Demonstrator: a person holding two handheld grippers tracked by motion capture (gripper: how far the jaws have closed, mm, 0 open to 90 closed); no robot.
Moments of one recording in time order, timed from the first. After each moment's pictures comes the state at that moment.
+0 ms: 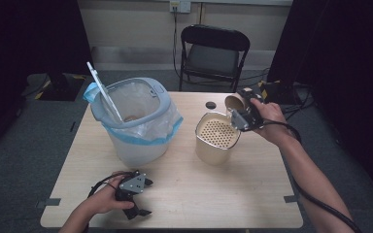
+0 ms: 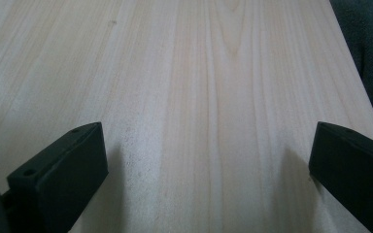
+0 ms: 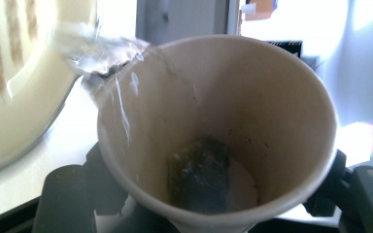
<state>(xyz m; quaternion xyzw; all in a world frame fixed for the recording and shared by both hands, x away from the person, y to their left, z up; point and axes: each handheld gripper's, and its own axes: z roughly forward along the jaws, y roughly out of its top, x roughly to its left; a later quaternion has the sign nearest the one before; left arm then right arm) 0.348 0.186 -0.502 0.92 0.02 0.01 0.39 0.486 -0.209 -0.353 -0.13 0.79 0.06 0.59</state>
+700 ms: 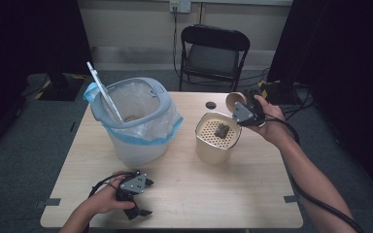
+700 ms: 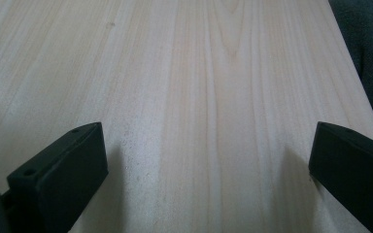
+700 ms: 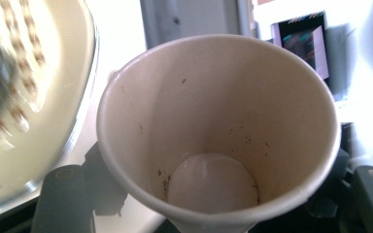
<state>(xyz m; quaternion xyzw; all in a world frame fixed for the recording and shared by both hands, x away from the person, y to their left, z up) 0.347 0.185 -0.502 0.92 0.02 0.01 0.39 0.497 -0.220 -0.342 0.01 0.84 0.17 0.52</state>
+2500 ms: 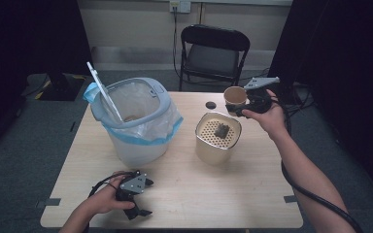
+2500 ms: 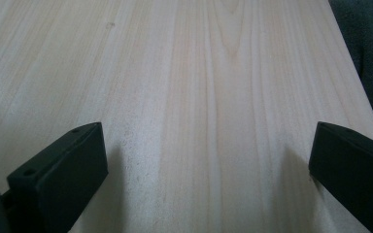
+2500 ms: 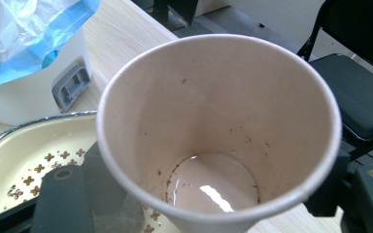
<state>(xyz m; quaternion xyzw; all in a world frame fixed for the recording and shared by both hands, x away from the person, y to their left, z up) 0.347 0.185 -0.502 0.92 0.02 0.01 0.39 0.529 -0.236 -0.322 0.28 0.84 0.41 0.22</state>
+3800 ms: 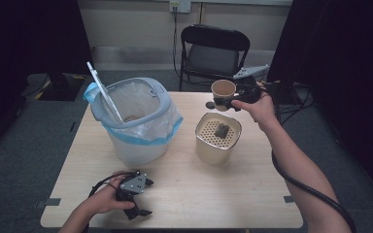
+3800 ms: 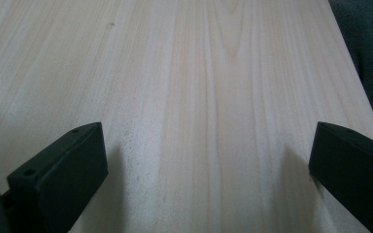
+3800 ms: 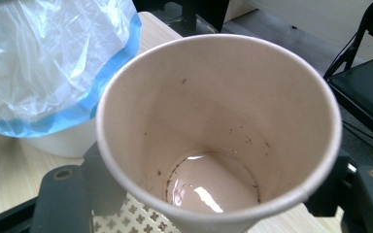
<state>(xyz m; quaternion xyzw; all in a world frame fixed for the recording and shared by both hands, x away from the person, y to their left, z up) 0.347 0.185 -0.502 0.92 0.02 0.01 0.39 0.543 -0.200 -0.299 0.28 0.84 0.44 0.16</state>
